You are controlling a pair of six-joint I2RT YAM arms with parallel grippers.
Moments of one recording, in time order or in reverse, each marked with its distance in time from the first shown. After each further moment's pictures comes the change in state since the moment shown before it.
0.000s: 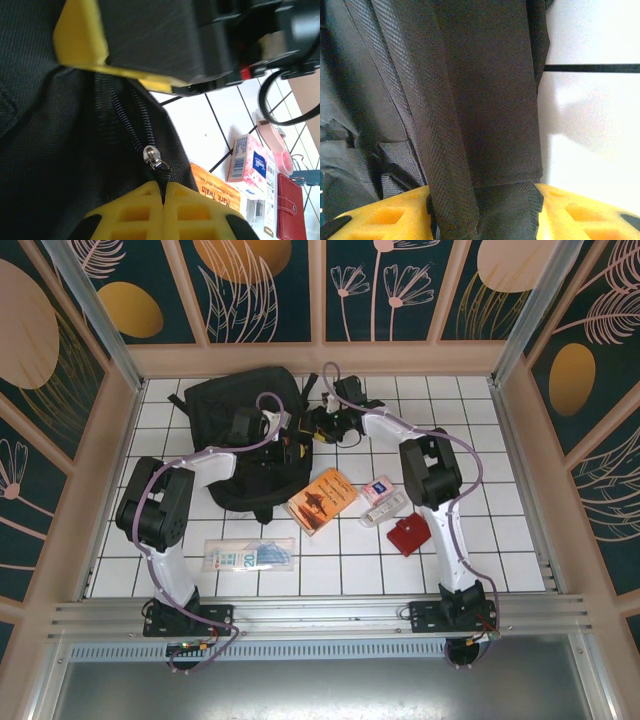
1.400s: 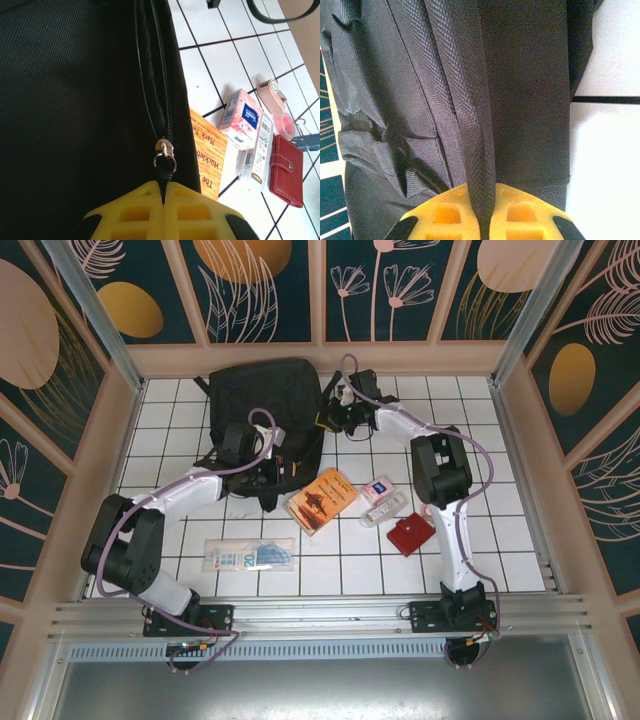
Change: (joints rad) left arm -0.055 -0.309 -0.190 -0.172 -0.129 0.032; right arm -0.084 -0.058 -0.057 0.041 0.000 0.069
